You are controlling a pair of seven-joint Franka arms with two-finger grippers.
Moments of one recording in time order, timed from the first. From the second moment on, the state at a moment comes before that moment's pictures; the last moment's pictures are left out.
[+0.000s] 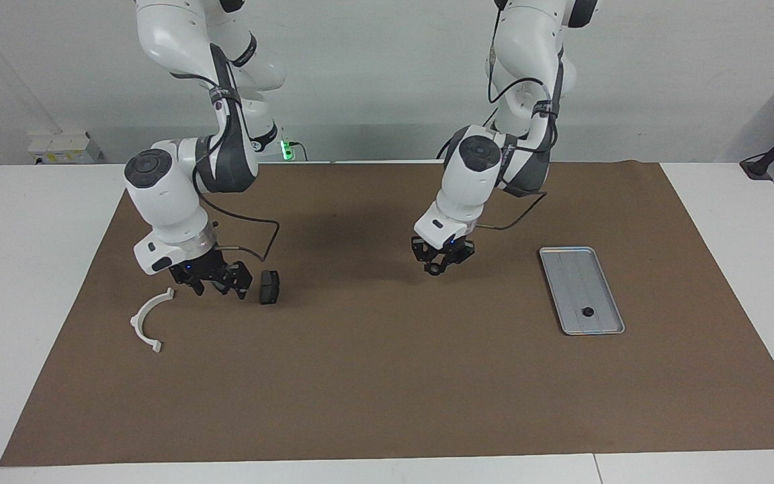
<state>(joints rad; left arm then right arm) -0.60 0.33 0.02 -1.86 -0.12 2.27 -0.38 -0.04 0.23 0.09 -1.91 0.01 2.25 0.20</state>
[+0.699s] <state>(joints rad) -0.62 0.41 0.04 -1.85 -0.10 2.37 -0.38 -0.04 0.23 0.10 -1.91 0.01 2.25 0.20</state>
